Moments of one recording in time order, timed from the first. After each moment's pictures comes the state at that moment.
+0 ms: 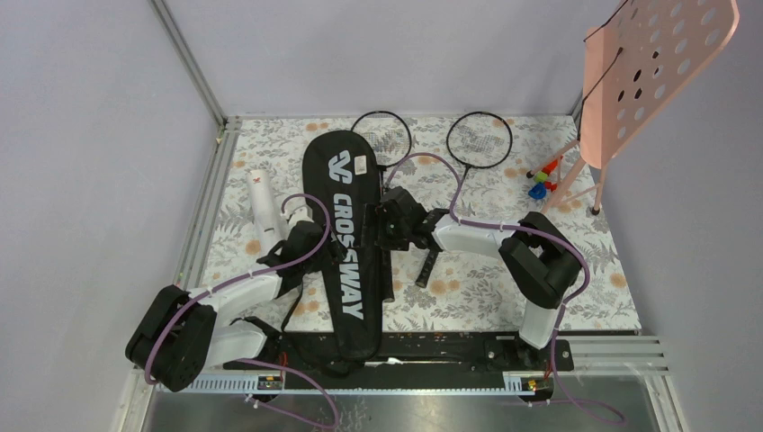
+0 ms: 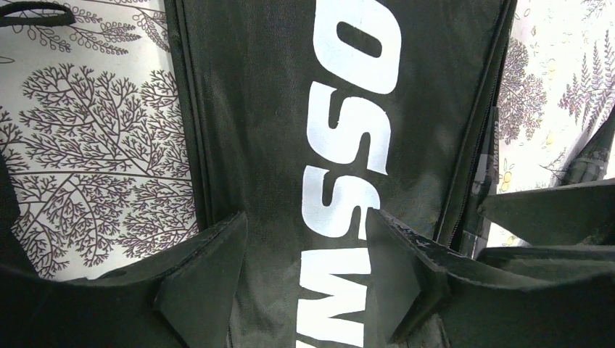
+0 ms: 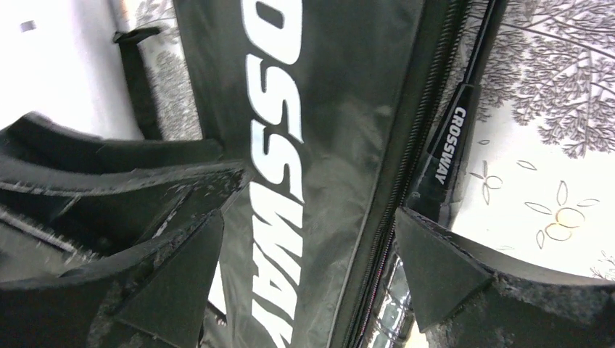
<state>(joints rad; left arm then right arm) -0.51 1.18 0.39 0.02 -0.14 -0.82 0.84 1.80 1.07 -0.05 -0.14 0.83</state>
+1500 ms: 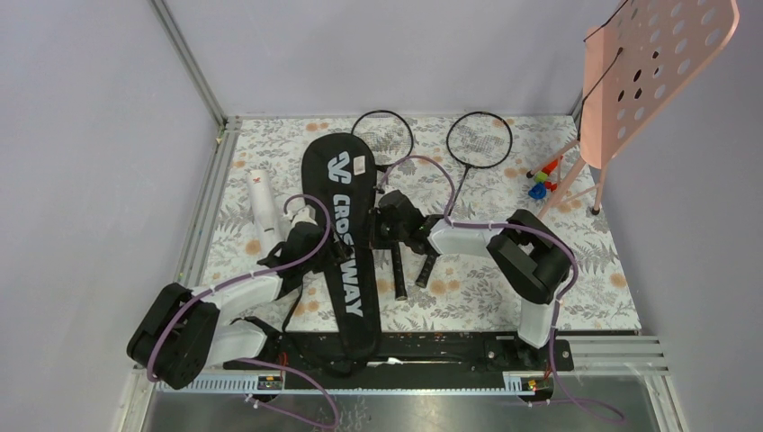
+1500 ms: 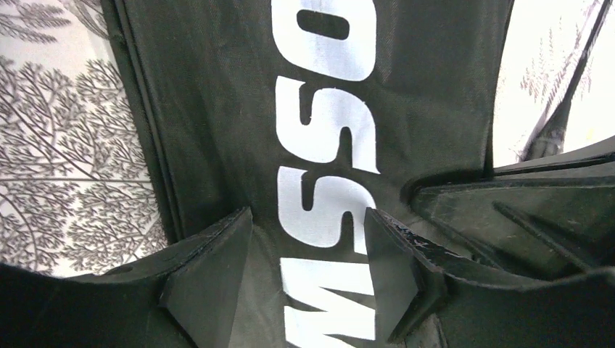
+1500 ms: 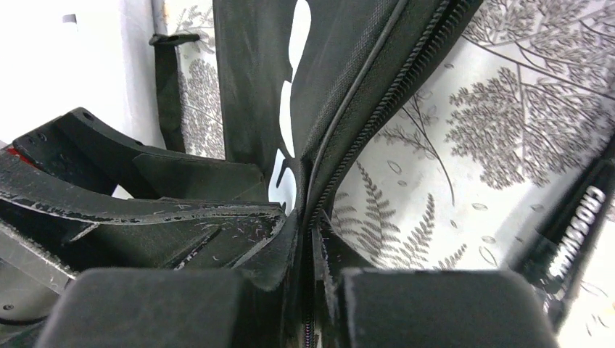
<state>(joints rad) -0.50 1.20 0.36 0.12 -0.06 -0.84 0.85 1.88 1.06 0.15 -0.15 0.81</state>
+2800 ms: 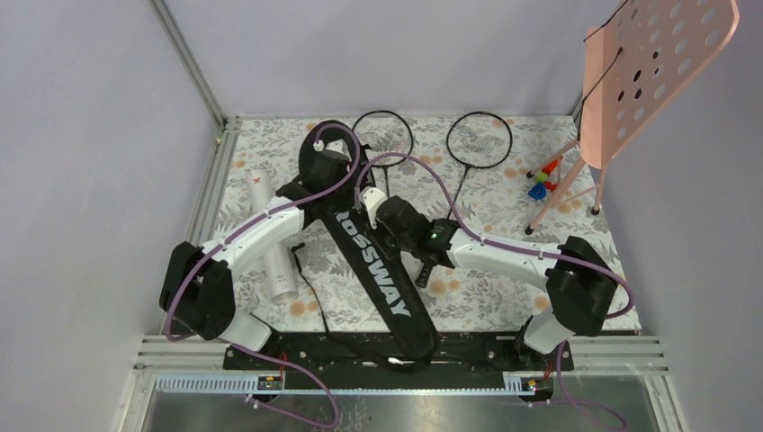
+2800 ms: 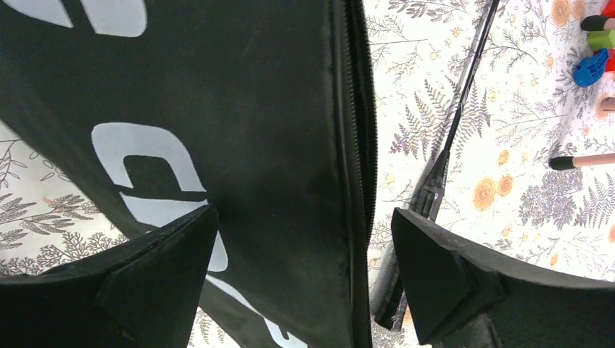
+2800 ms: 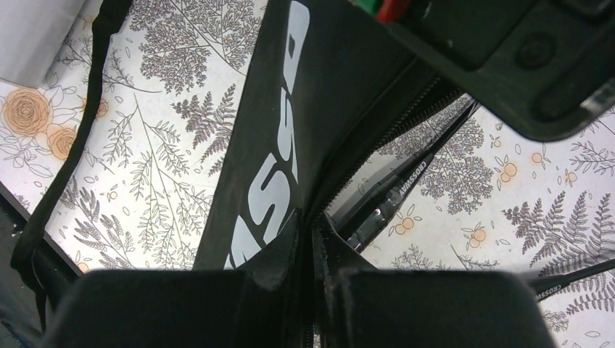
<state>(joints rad) -0.53 1.47 1.10 -0.36 -0.04 -0.66 0.99 1.58 1.08 -0.22 0.11 0.08</state>
